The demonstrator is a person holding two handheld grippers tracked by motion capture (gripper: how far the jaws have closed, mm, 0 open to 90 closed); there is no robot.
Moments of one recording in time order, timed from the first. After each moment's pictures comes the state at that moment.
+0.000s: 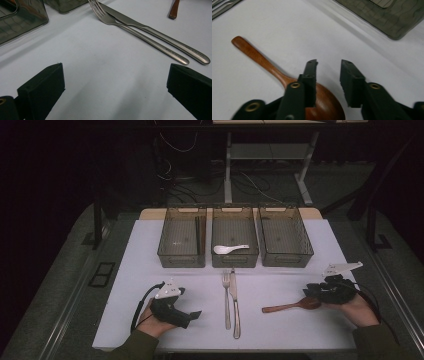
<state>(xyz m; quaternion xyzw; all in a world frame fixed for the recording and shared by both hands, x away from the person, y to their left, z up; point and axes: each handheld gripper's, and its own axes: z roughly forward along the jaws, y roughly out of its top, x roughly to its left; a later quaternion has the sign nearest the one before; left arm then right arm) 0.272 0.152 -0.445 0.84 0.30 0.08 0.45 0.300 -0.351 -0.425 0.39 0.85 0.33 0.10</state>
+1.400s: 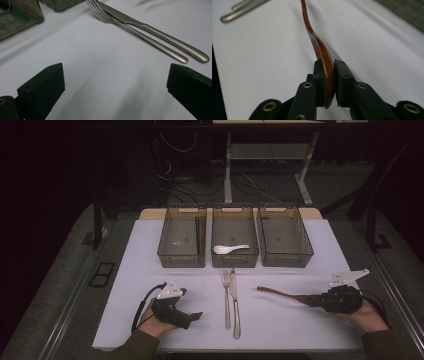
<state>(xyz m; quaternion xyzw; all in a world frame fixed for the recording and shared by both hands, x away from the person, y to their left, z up) 0.272 0.148 -0.447 0.84 0.29 0.08 0.44 0.285 -0.363 -0.430 0.32 0.87 0.37 0.04</state>
